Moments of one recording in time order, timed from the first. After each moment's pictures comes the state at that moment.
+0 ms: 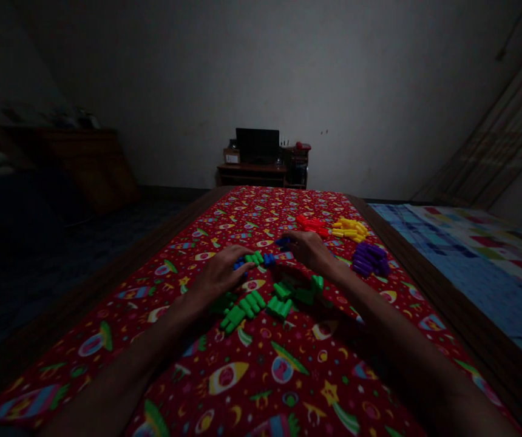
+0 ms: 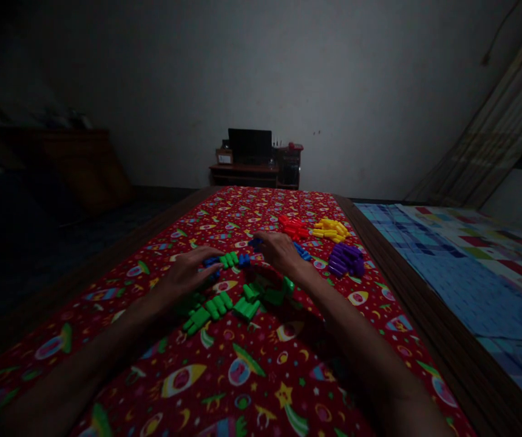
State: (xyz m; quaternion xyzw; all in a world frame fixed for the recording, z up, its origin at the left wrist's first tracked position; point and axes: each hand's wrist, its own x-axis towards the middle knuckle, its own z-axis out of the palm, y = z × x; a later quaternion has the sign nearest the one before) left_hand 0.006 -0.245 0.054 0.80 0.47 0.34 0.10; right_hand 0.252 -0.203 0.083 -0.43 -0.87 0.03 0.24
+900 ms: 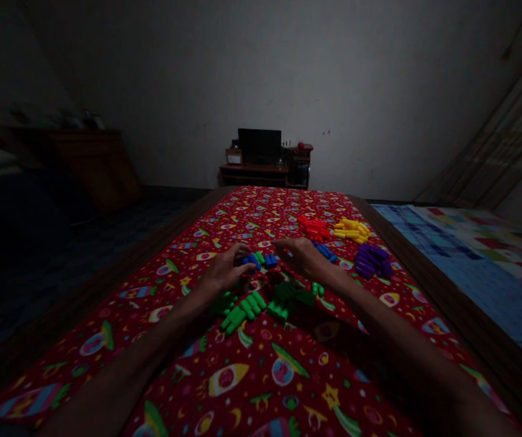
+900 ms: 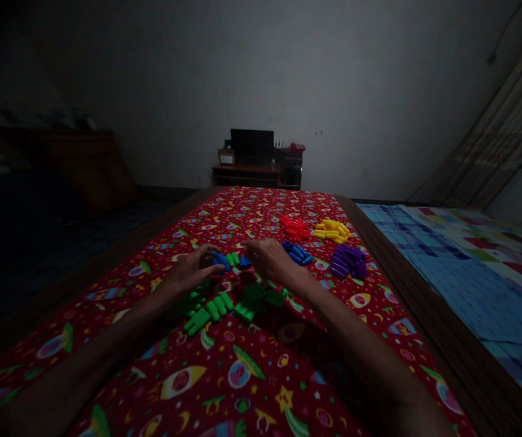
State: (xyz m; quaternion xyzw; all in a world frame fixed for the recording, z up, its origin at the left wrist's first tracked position) left_hand 0.015 -0.243 0.054 0.68 0.54 0.41 0.27; right_hand 0.239 -0.217 0.080 -0.35 -0.92 0.02 0.20
